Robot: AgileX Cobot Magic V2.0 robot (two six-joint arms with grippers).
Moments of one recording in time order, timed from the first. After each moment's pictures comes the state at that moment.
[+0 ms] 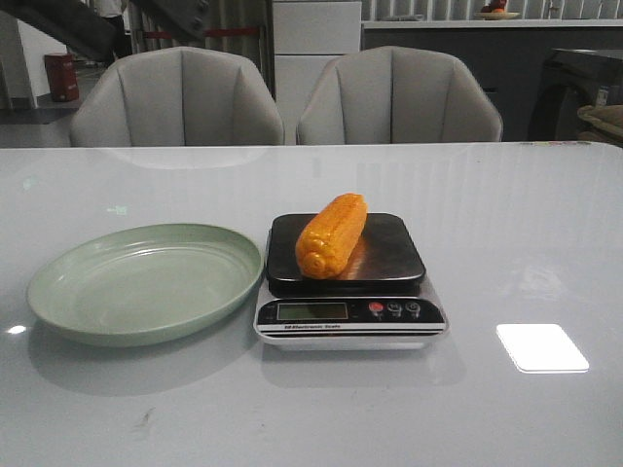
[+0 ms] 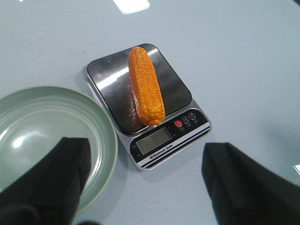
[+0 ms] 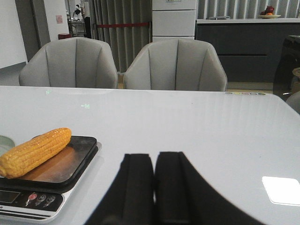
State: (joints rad) left arm -0.66 1.09 -0.89 -0.12 0.48 -0.09; right arm 0.13 -0.01 0.02 -0.04 0.01 0.11
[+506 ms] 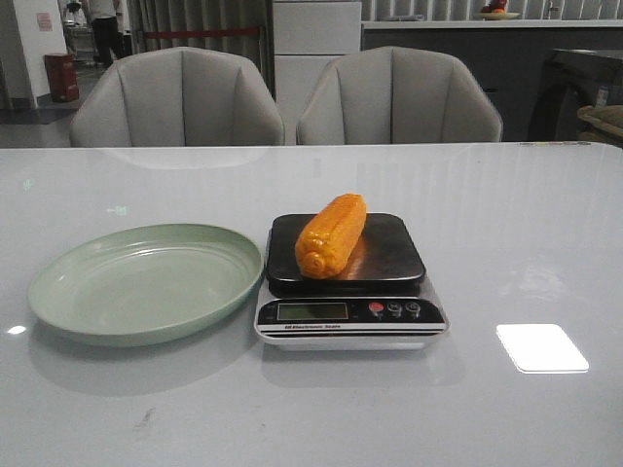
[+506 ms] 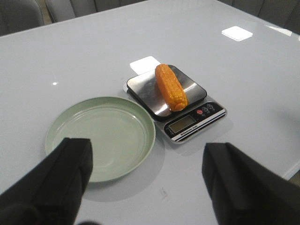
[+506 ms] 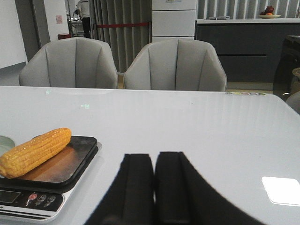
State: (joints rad) left arm -0.66 0.39 -0.56 0.06 0.62 -0.09; right arm 0.13 -0.01 0.02 -0.04 0.01 0.11
